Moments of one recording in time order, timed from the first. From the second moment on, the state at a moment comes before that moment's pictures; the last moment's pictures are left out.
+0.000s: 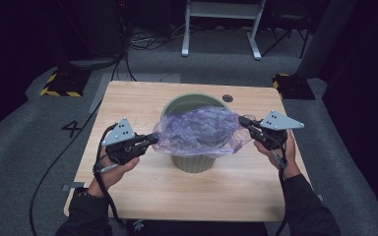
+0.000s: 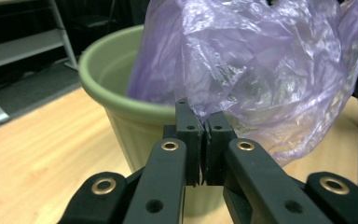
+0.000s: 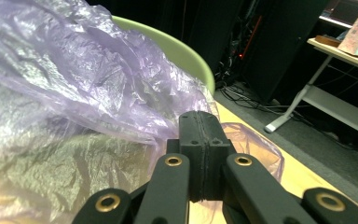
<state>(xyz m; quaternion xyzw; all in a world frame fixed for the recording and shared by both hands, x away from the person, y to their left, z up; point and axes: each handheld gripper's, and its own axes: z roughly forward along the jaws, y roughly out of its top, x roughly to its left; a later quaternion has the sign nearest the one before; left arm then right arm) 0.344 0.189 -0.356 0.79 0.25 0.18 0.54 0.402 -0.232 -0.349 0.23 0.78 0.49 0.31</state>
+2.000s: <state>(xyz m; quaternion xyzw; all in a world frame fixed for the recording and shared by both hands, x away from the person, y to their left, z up) 0.351 0.181 -0.347 0.78 0.25 0.25 0.51 0.376 -0.238 -0.344 0.15 0.79 0.52 0.29</state>
